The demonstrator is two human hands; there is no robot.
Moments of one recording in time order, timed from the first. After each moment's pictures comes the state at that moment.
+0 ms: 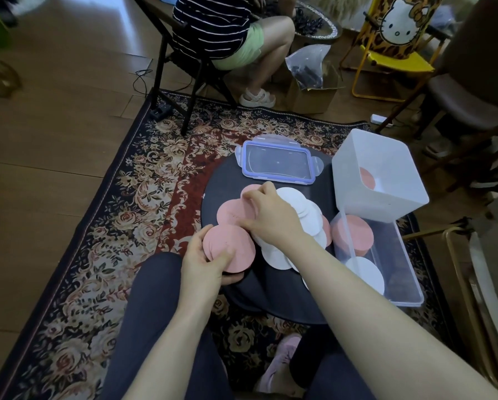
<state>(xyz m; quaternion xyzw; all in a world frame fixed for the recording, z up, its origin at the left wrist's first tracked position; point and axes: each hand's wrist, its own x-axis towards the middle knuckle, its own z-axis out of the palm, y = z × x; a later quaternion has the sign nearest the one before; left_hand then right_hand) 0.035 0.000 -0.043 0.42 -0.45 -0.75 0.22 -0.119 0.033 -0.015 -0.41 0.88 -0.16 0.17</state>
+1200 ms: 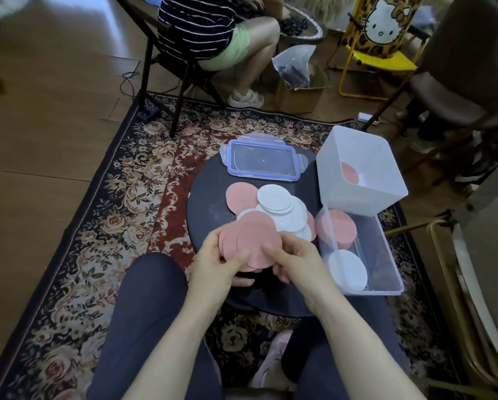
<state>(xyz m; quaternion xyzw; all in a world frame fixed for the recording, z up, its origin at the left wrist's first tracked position) 0.024 0.025 -0.031 0.33 -0.52 -0.77 0.16 -0.081 0.133 -0.009 -0.13 0.74 -0.55 0.35</state>
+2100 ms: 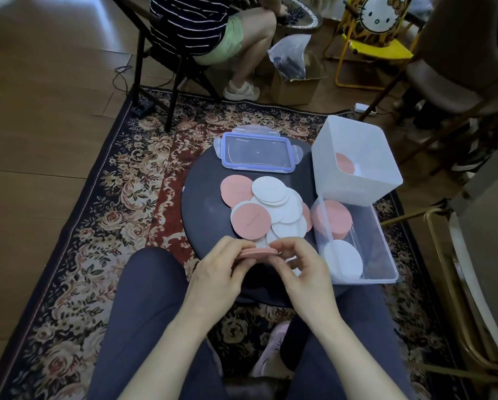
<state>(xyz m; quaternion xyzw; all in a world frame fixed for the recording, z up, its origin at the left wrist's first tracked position) 0.035 0.033 -0.046 0.20 -0.86 -0.44 0.17 -0.056 0.161 -0.015 -0.23 0.81 -0.51 0.17</state>
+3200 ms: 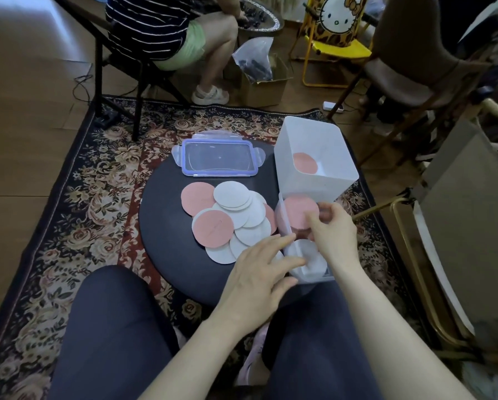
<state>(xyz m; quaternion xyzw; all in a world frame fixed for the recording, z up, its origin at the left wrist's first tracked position) -0.028 0.102 -0.049 0.00 -0.91 -0.39 0.14 -0.166 0.200 -0.003 -0.04 0.90 -0.44 0.07</state>
